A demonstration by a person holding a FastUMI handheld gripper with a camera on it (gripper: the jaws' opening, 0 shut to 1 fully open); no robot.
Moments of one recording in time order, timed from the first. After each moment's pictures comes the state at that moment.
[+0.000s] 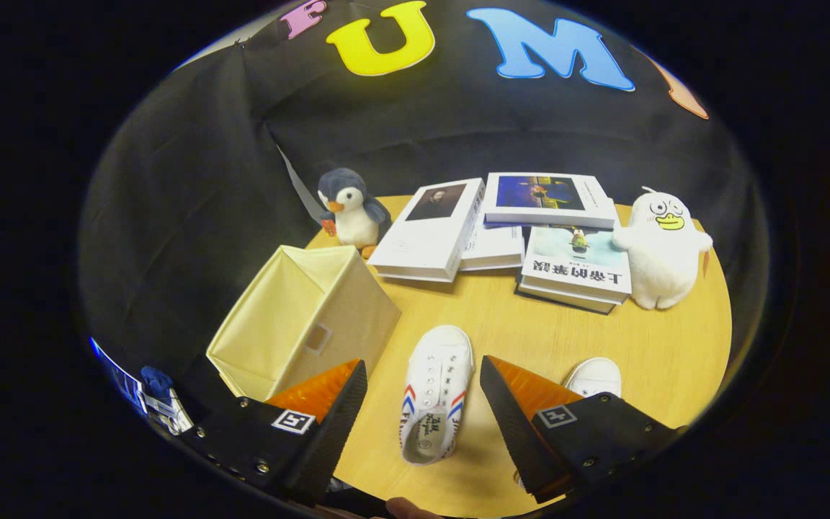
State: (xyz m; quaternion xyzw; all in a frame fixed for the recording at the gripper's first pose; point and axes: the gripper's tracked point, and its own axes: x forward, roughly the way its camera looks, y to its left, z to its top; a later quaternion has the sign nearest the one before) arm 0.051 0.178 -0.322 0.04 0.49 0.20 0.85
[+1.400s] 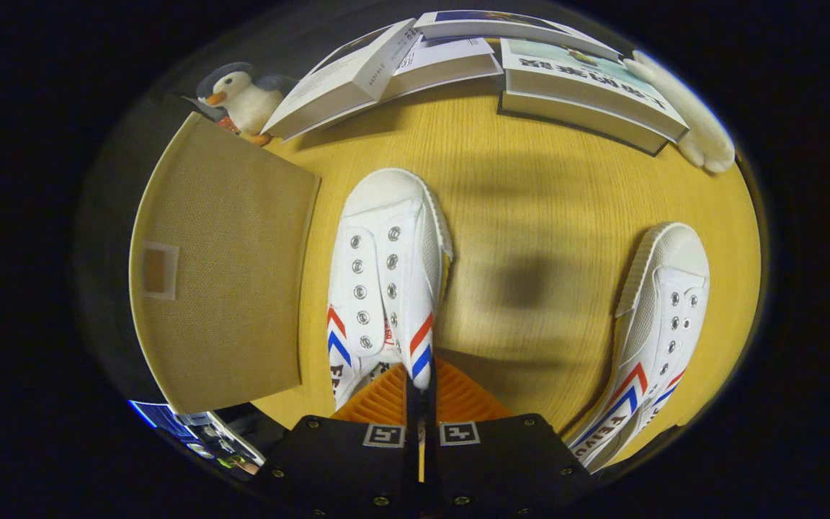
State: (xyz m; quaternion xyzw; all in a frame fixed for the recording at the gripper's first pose) arm -0.002 0.184 -0.451 0.10 0.71 0.15 0.68
